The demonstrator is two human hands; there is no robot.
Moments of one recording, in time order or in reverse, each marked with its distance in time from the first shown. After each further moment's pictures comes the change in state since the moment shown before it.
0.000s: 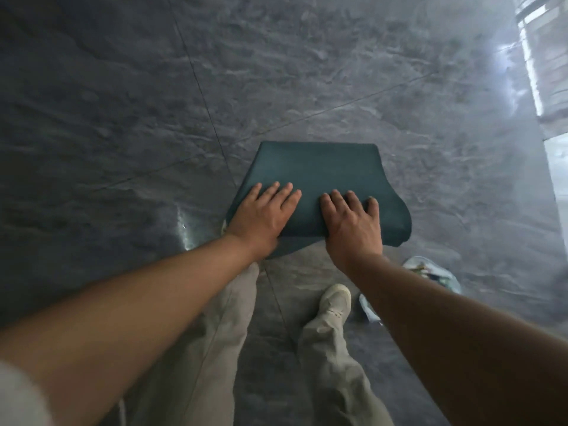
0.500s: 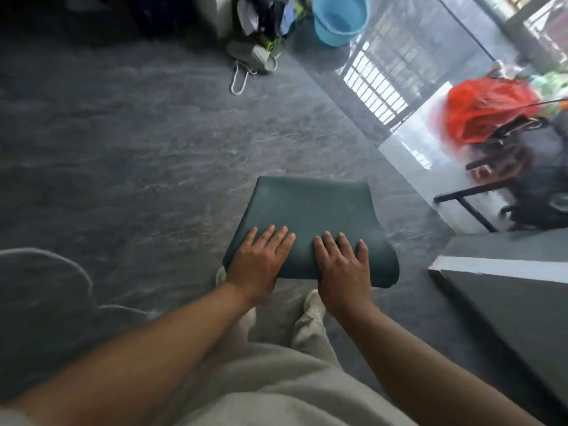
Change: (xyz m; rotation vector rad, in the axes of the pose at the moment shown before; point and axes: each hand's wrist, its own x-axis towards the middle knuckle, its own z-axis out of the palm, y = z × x) left_hand -0.186 0.049 -0.258 -0.003 0.276 0.462; right_hand -0.257 -0.040 -0.248 0.113 0.160 0.477
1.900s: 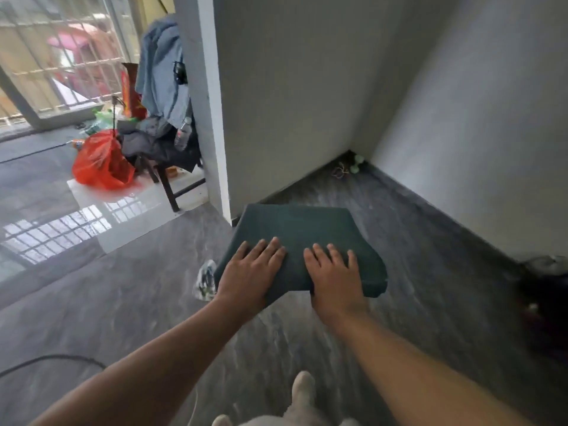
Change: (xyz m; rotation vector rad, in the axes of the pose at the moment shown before) left_hand -0.098 0.364 -0.082 0.408 -0.098 1.465; right_hand -0.422 0.009 -0.024 0.316 0.095 1.450
